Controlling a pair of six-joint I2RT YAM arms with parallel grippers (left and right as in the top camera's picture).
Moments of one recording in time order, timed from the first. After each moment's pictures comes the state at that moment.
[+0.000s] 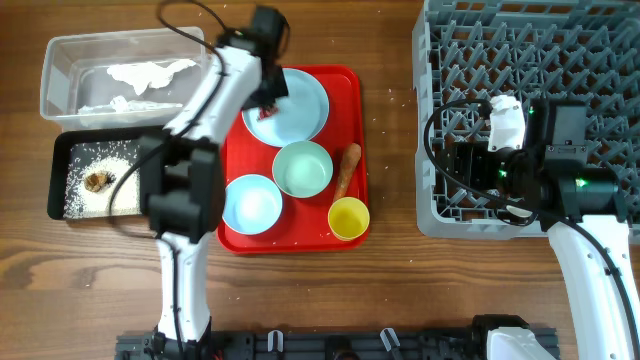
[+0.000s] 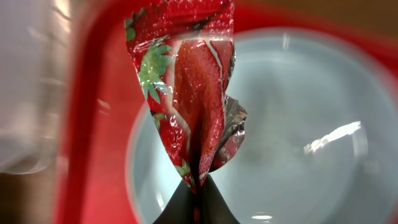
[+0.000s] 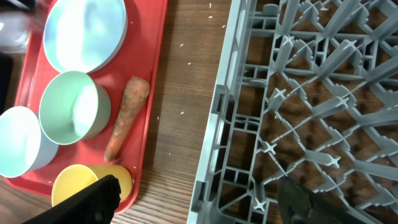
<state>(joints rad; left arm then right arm) -0.26 2.24 1.98 -1.03 -0.13 -0.51 -0.02 1.18 1.08 -0.91 -0.31 -0.02</state>
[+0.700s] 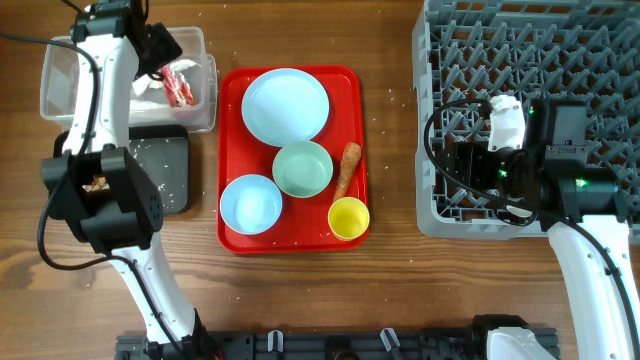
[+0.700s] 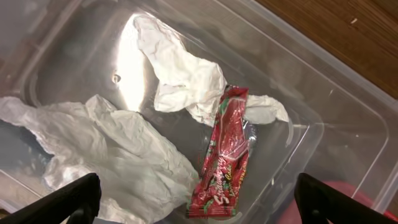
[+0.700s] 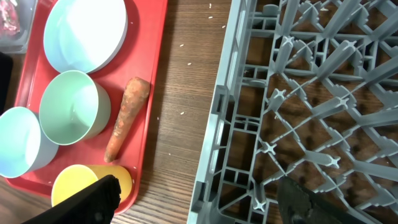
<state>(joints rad) 0.12 2.18 2.03 -0.99 -0.21 -0.49 -0.02 1.18 1.08 -0.90 -0.31 -0.02</state>
